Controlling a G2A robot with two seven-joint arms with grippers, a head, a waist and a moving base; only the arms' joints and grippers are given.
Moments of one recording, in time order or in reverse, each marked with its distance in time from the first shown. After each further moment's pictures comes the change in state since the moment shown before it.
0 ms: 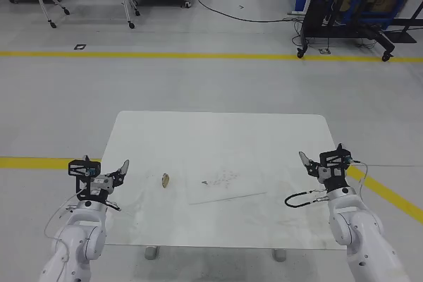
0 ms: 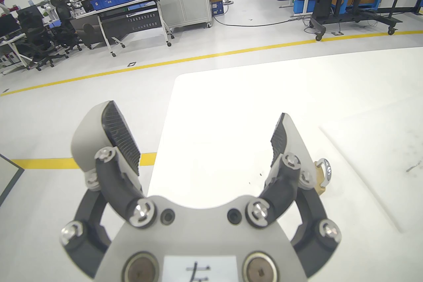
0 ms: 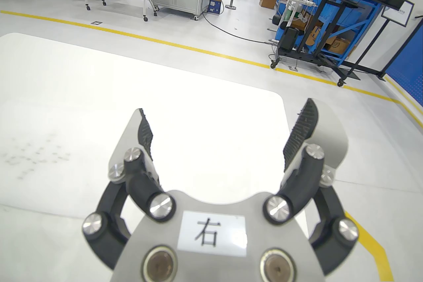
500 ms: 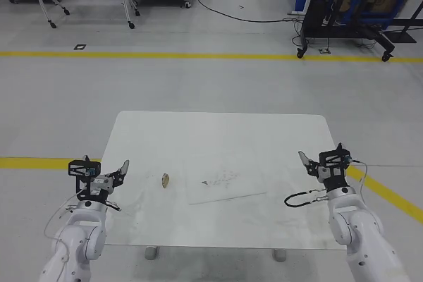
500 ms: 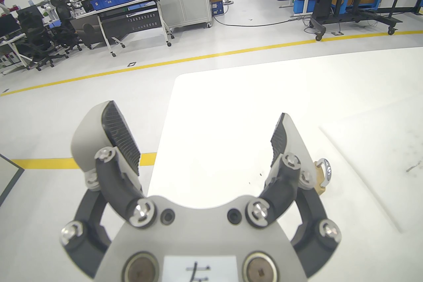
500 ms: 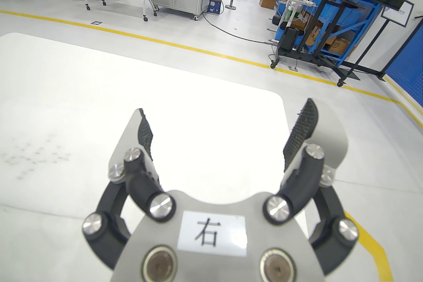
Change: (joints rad) left arm 0.000 0.000 0.000 0.000 0.000 0.000 0.000; right arm 0.026 0.000 -0.028 -0.008 -0.035 -0.021 0.019
